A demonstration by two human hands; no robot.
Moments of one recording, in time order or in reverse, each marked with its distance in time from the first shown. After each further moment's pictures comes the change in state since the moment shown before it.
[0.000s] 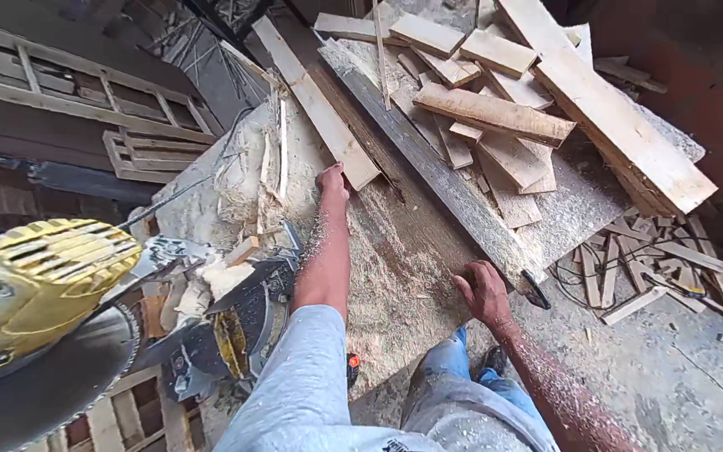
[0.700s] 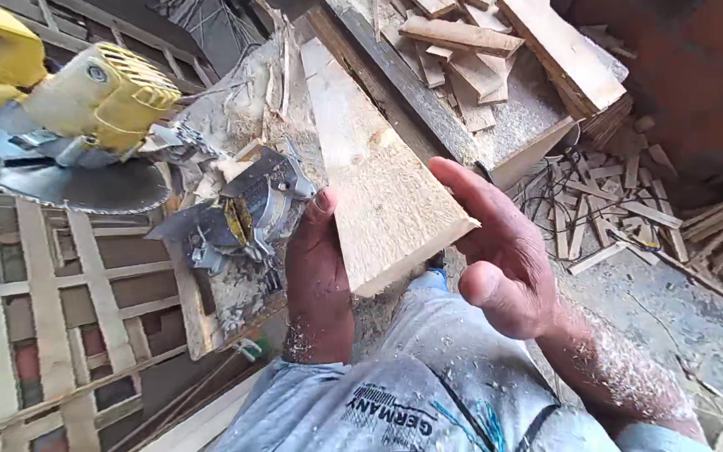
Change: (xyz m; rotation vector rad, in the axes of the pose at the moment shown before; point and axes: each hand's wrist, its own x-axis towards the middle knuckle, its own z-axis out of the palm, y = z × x) left_hand -0.564 0.019 -0.188 -0.762 -0.912 0.240; right_hand -0.126 -0.240 -0.261 0.988 -0.302 -0.367
